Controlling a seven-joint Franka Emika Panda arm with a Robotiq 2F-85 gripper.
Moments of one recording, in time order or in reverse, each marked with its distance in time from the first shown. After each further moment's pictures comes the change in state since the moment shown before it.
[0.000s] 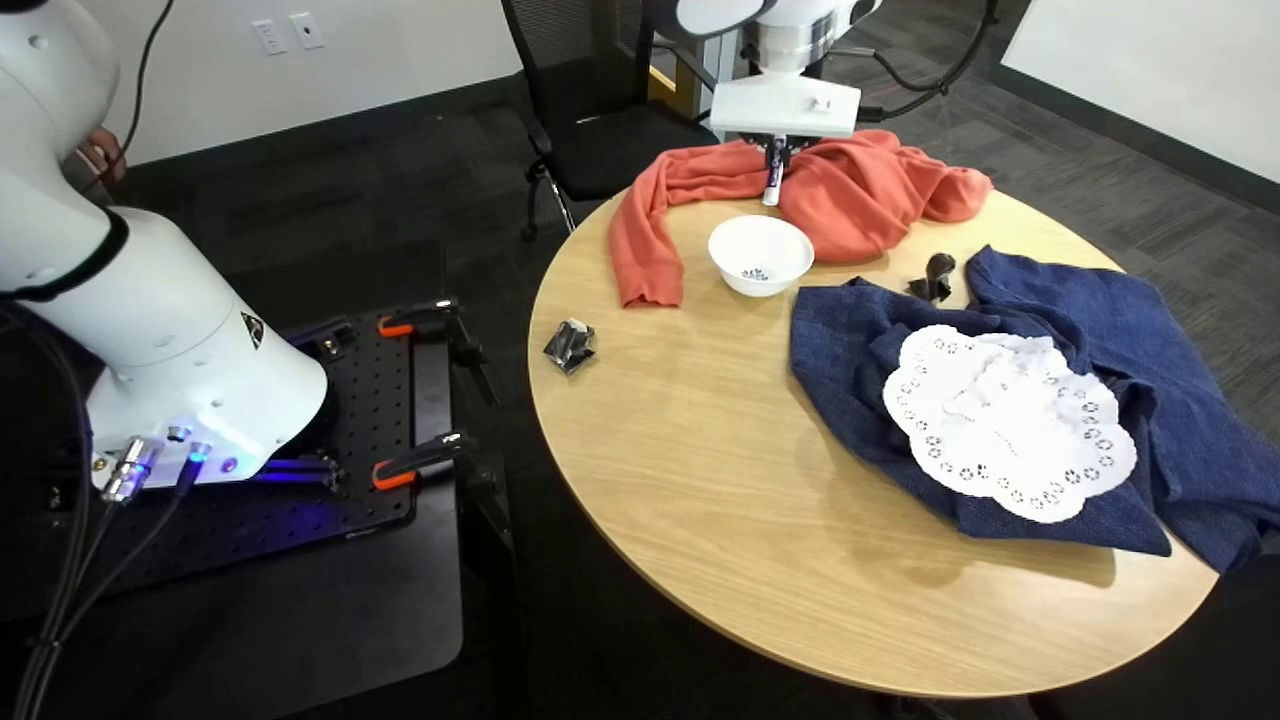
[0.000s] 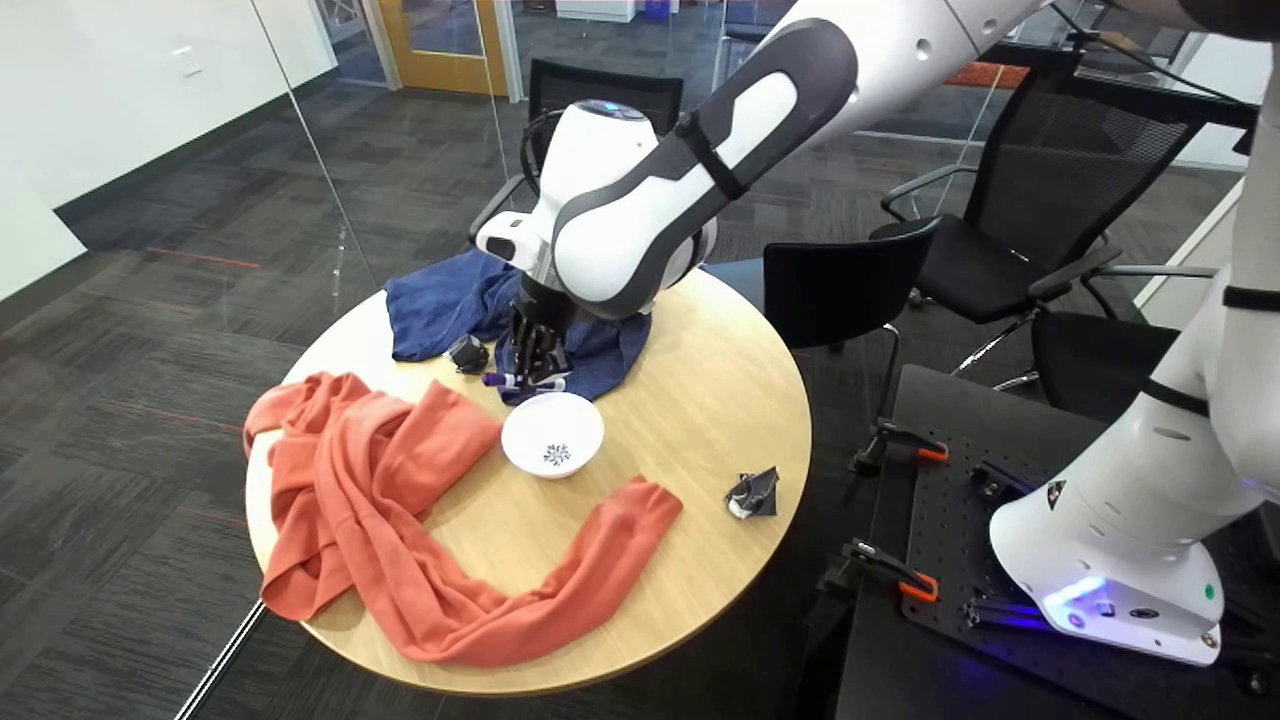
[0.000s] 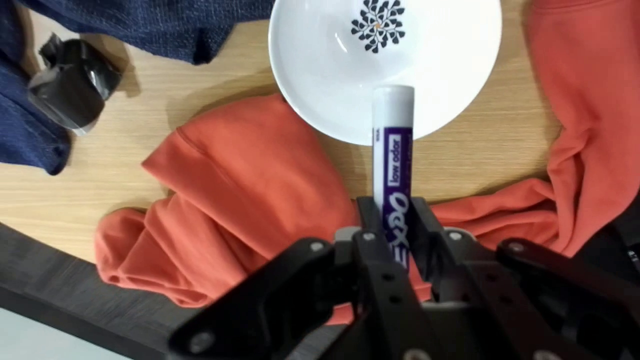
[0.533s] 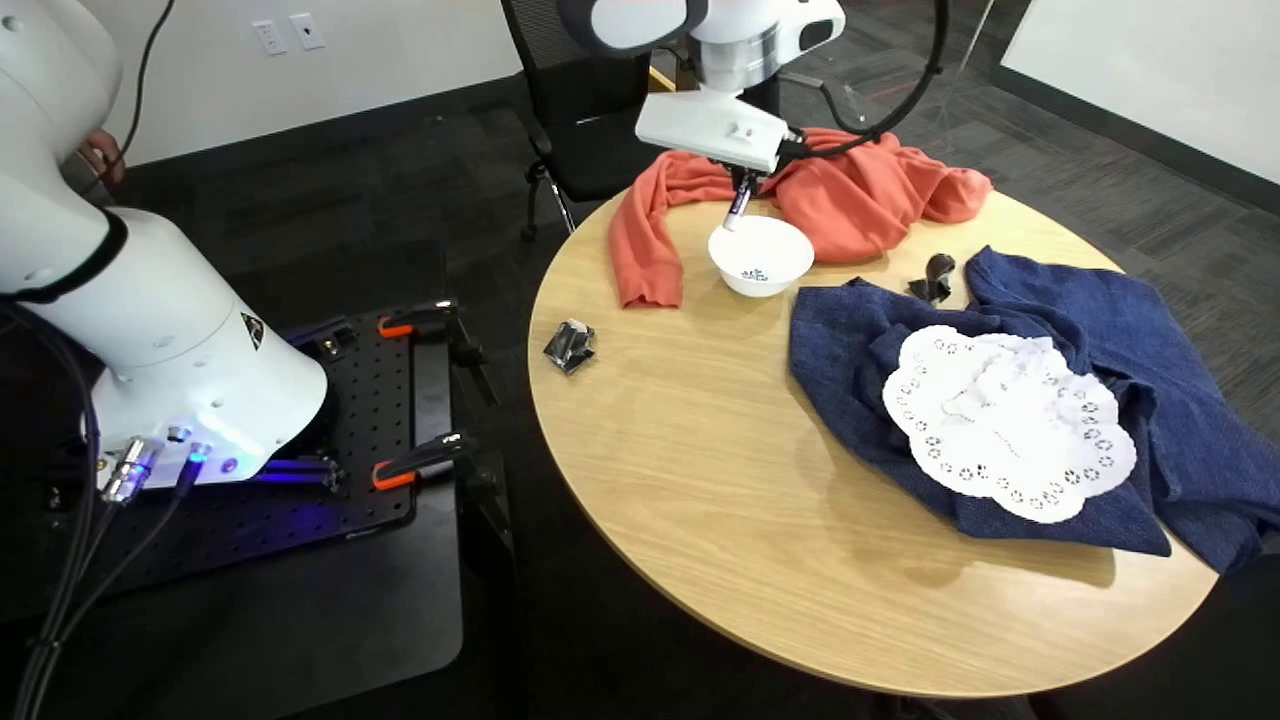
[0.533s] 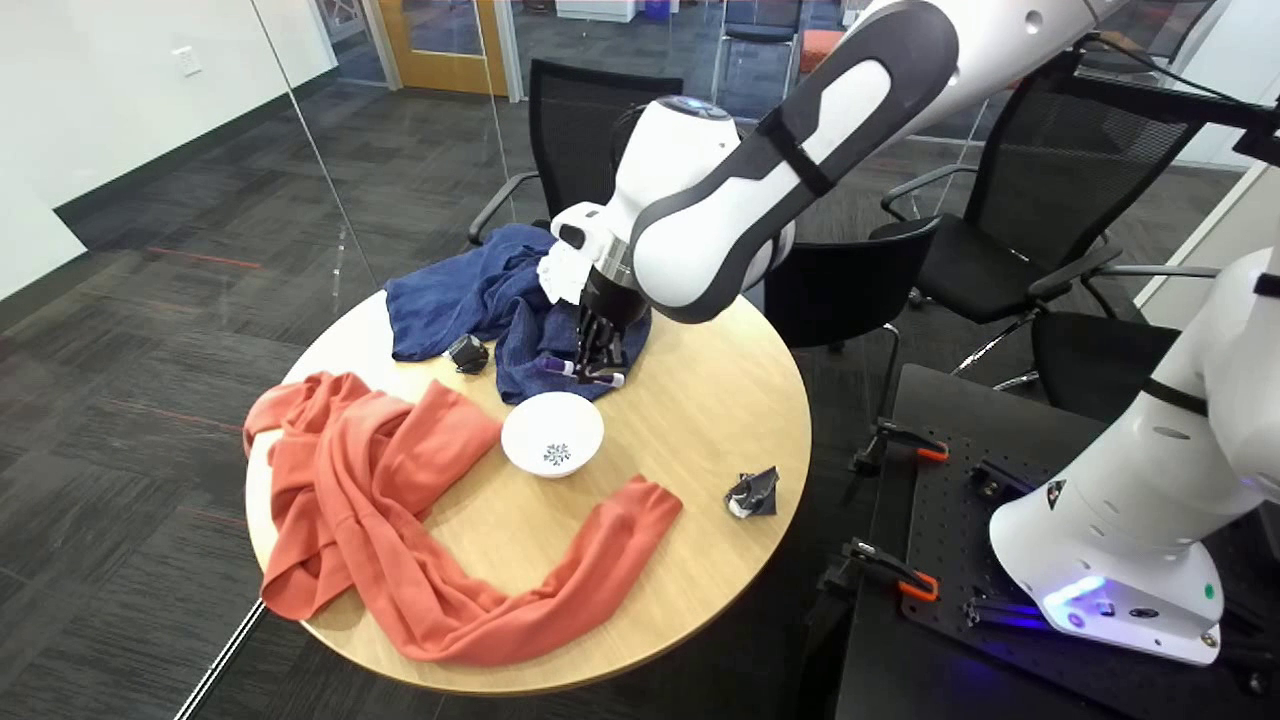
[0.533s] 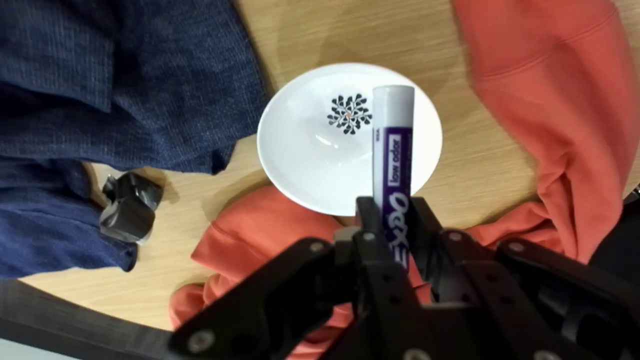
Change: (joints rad) arm -0.017 -0.173 -0.028 -0.256 0.054 0.100 0.162
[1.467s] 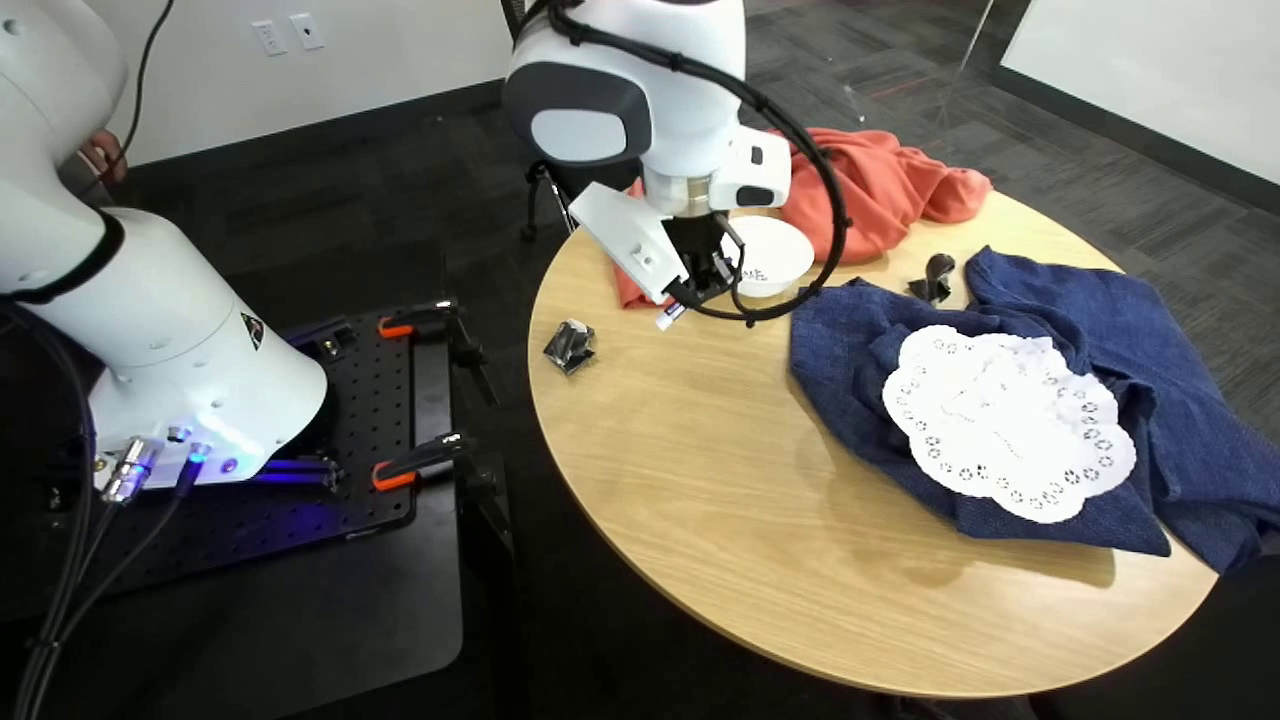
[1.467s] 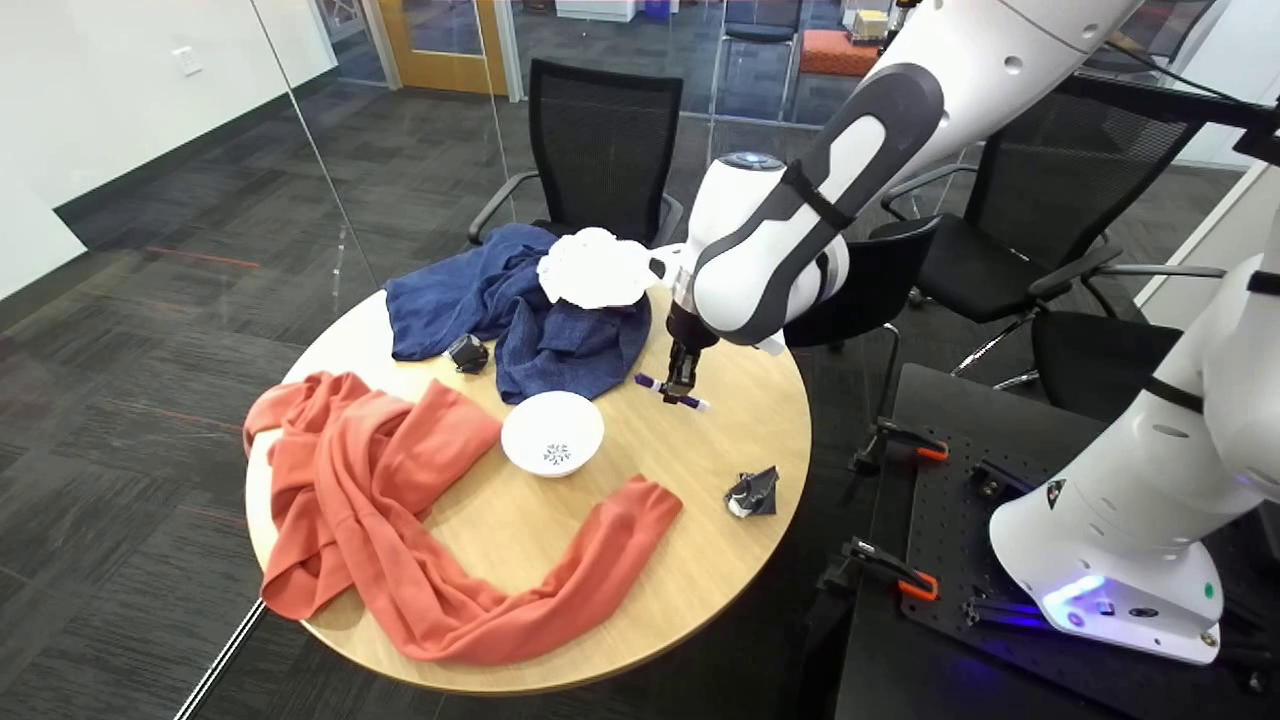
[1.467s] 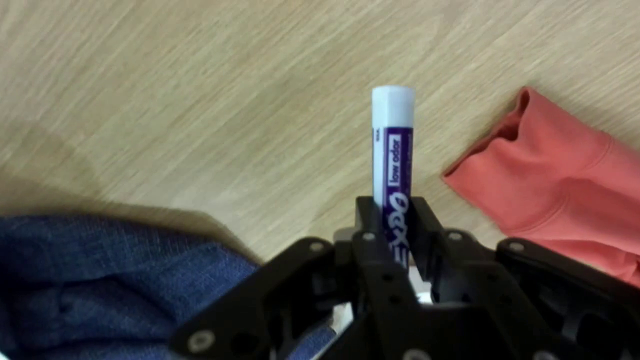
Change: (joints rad) arm -0.049 0.025 -0.089 -0.177 0.032 0.032 0.239
